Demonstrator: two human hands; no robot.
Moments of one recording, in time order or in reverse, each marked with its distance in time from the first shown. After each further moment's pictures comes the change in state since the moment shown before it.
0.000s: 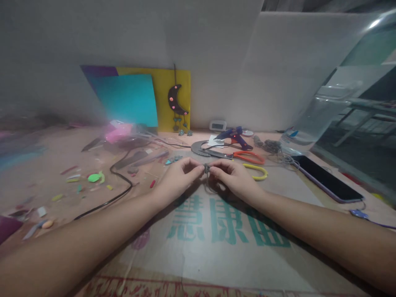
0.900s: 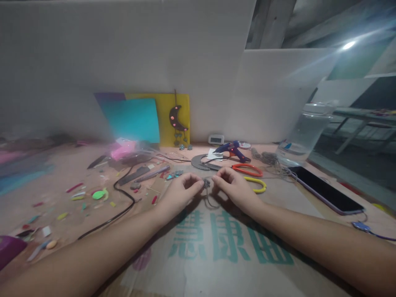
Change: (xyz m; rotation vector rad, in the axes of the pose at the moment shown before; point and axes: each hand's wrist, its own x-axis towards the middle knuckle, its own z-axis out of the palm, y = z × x) left_hand 0.003 -0.006 0.003 -0.030 -0.022 0.007; right_hand 0.006 0.006 -0.005 0.001 0.116 -0.031
